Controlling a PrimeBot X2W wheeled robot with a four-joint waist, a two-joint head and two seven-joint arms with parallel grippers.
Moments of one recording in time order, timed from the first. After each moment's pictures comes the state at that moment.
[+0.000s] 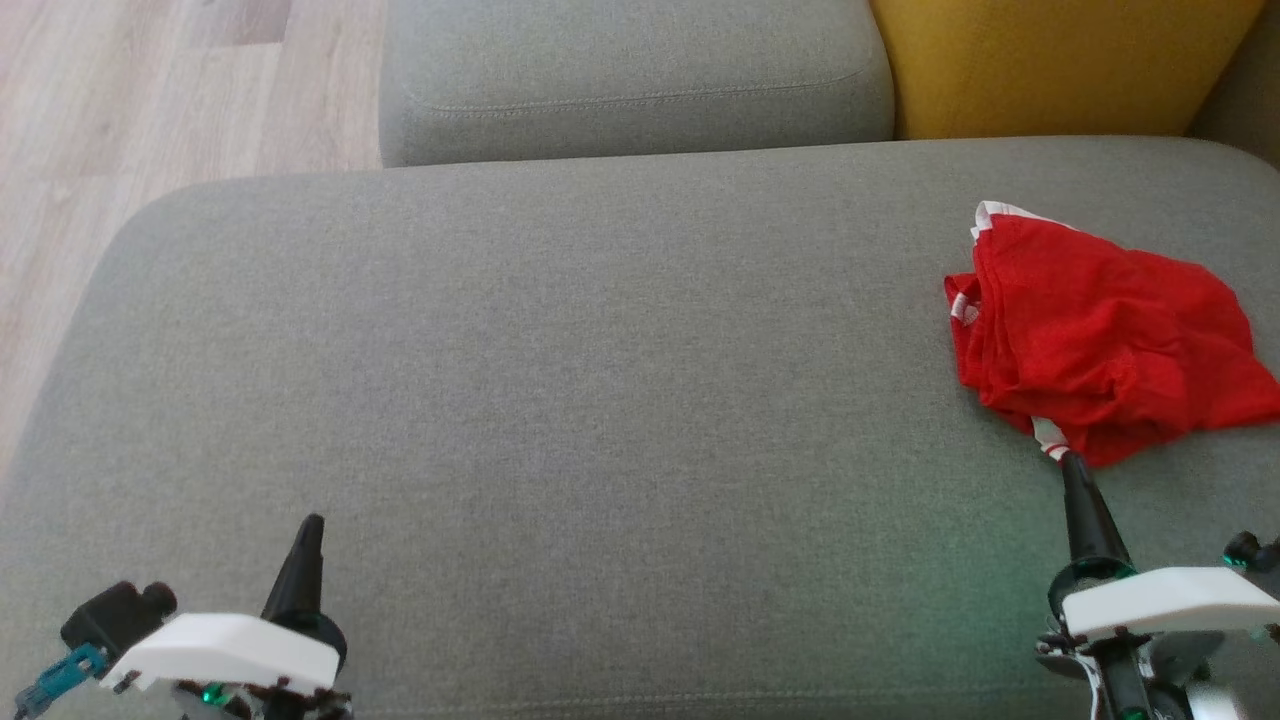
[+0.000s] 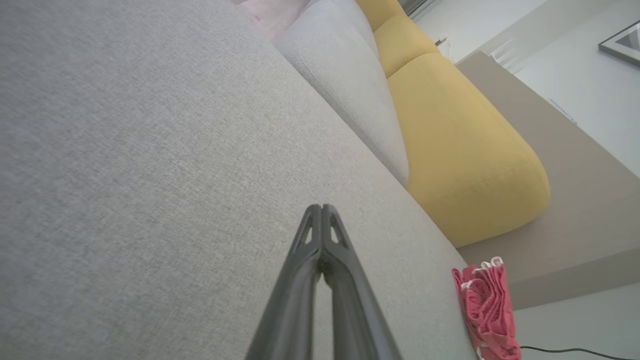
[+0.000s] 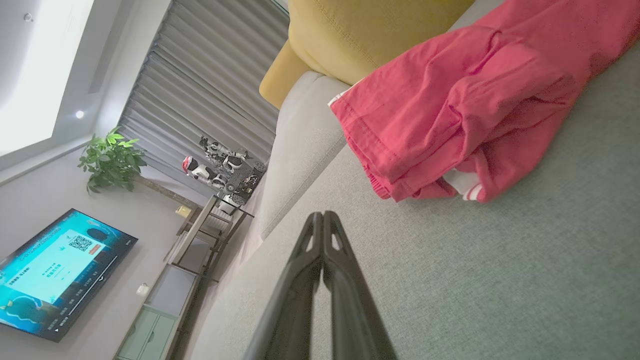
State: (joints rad) left arm 0.08 0.18 -0.14 0.18 -1.04 0.02 -0.04; right arm 0.05 -0.04 -0.06 0.18 0.93 0.13 0.07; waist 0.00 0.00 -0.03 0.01
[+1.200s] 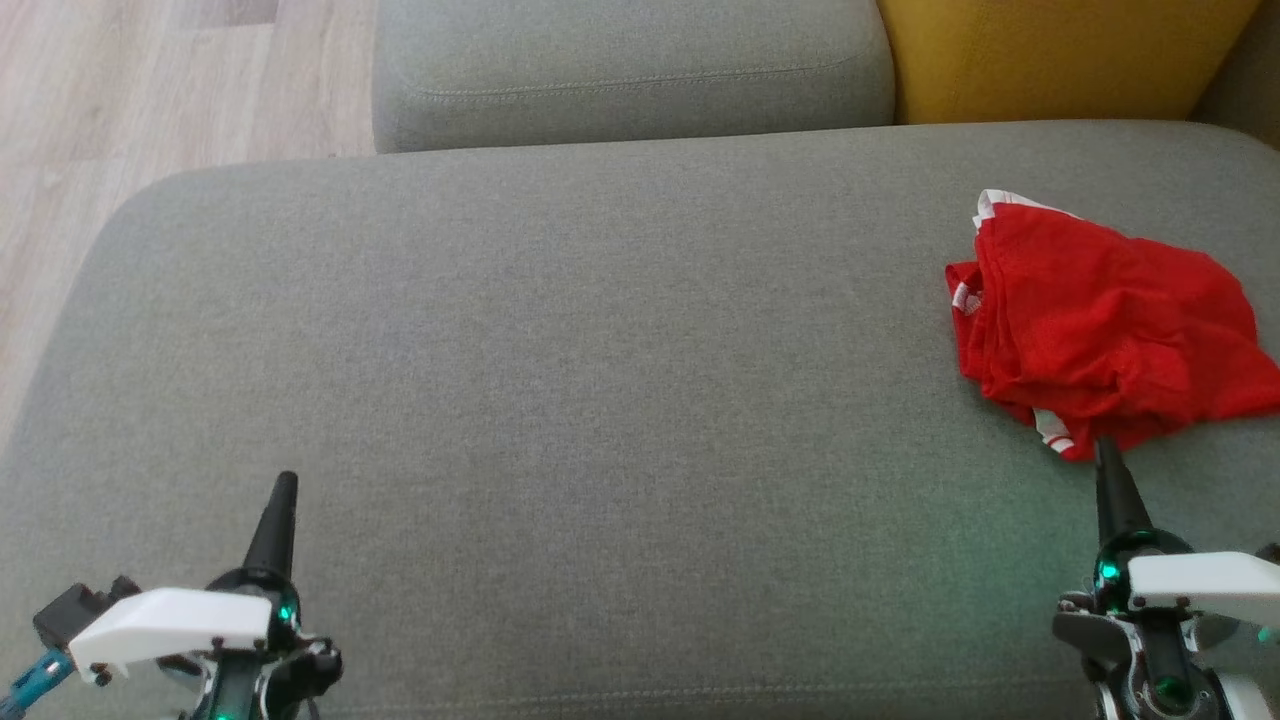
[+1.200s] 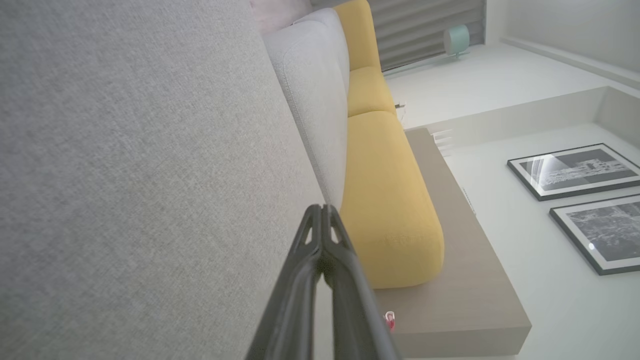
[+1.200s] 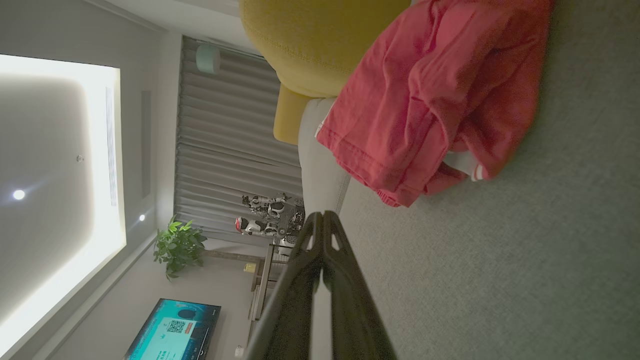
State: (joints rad) left arm 0.01 0.11 -0.03 0.24 -1.39 -0.06 0.03; right arm -0.01 -0.04 -0.09 0.24 1.34 0.13 0.09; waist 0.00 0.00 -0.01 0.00
